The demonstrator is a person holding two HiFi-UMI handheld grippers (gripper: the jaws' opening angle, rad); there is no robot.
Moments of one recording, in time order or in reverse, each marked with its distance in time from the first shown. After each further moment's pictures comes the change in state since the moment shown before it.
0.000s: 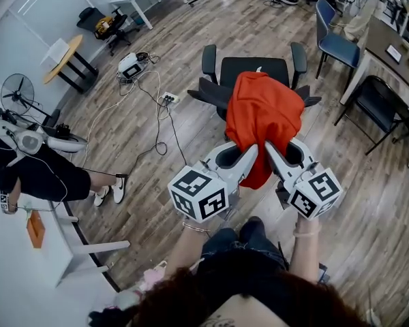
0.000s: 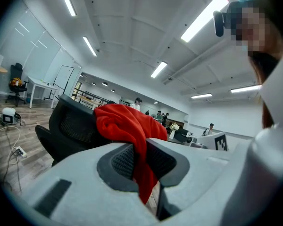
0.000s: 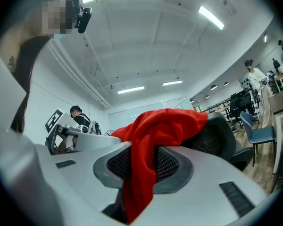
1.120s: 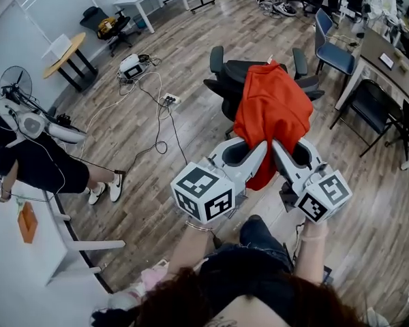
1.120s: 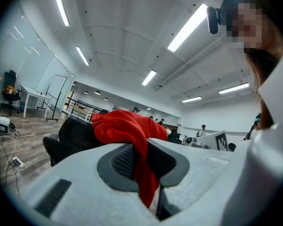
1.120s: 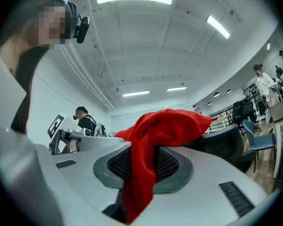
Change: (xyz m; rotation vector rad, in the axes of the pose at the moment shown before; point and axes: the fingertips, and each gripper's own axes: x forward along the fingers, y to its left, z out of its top) left arm -0.100 -0.049 0.014 0.076 -0.094 -0.076; right arm -0.027 0.117 0.017 -0.057 -0.056 0.009
